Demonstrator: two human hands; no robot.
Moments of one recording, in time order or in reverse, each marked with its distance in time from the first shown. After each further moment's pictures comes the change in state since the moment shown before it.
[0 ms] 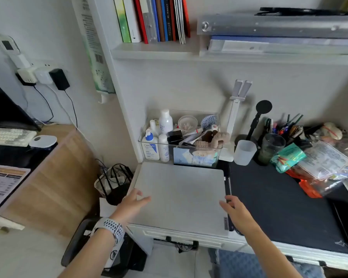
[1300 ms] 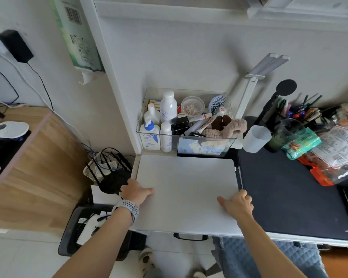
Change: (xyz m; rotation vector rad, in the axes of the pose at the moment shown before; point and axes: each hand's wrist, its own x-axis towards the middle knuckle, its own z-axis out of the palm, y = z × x) left_hand 0.122 -0.018 0.002 0.197 0.148 -0.250; right_hand 0.070 0.001 0.058 -0.349 0.242 0.437
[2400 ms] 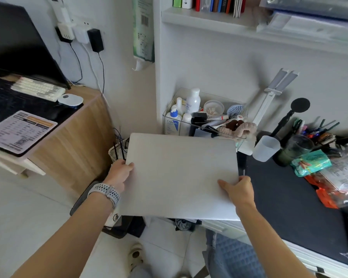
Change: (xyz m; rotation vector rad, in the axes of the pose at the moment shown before) left_hand -0.122 -0.056 -0.055 -0.885 0.160 0.009; right_hand -0.058 0.002 -0.046 0.420 0.017 -0.363
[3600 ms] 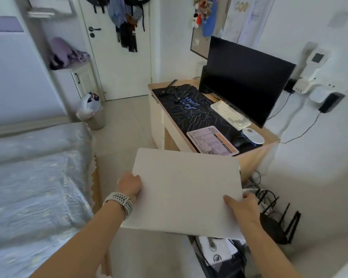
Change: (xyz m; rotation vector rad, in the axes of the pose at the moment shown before) left_hand -0.020 -0.105 -0.559 -0.085 0.760 -0.184; right_hand -0.324 -0.217 0.439 -0.139 -0.628 -0.418
